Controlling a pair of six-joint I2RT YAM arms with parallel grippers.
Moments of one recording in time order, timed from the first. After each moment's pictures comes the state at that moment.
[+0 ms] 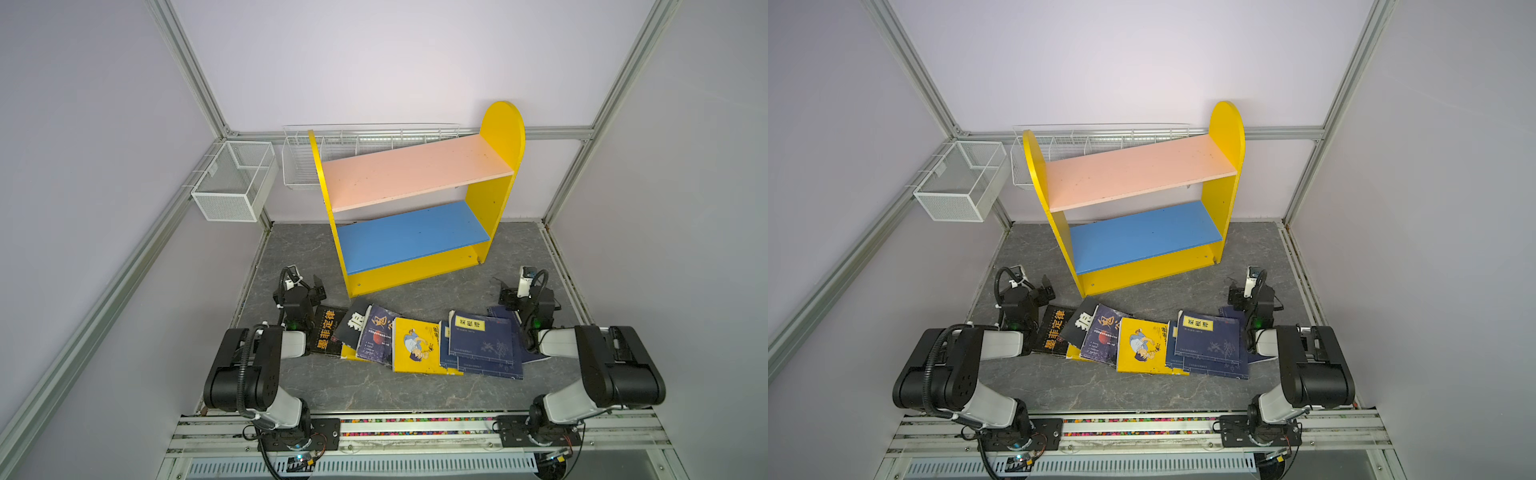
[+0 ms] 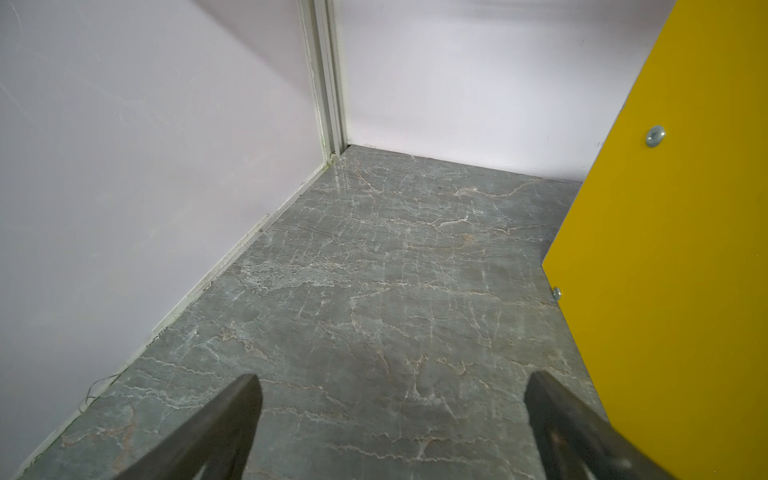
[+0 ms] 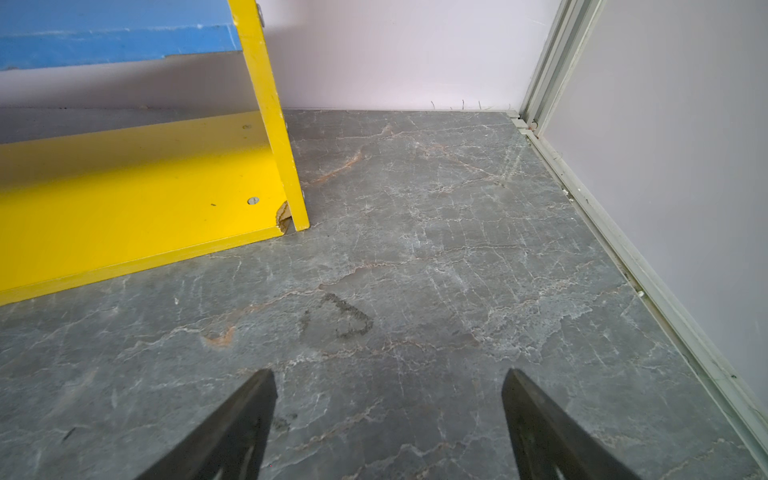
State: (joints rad) left arm -0.07 1.55 0.39 0.89 -0.32 -0.09; right arm 0.00 1.53 0.38 0.80 0.06 0.00
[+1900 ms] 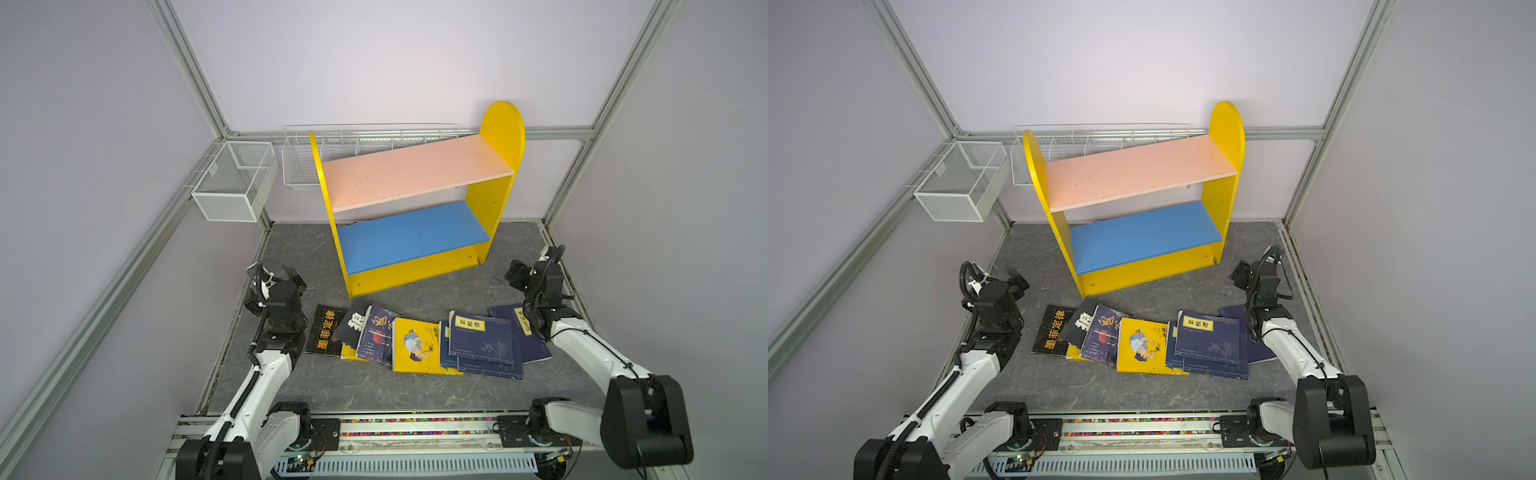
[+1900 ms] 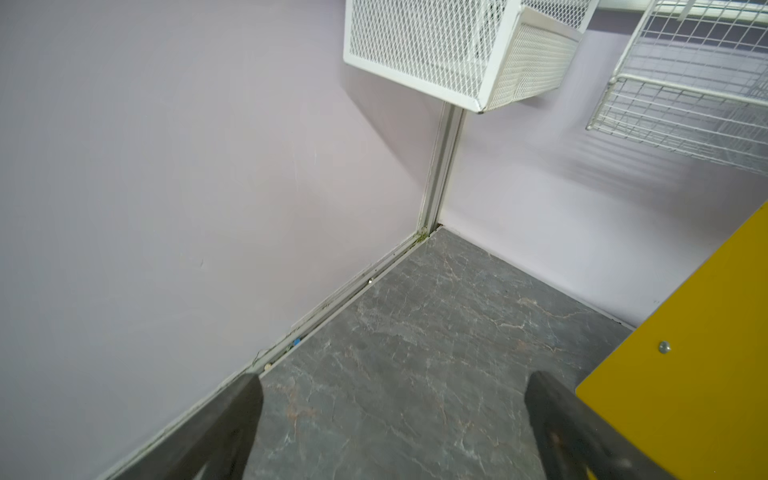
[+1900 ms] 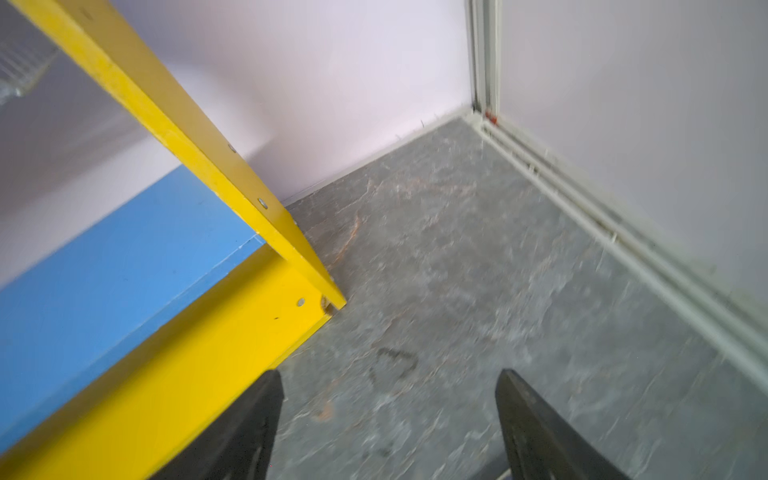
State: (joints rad) left arm -0.14 0.93 0.52 0.17 -0.69 -0.33; right arm 0.09 1.20 0.64 0.09 0.22 0.59
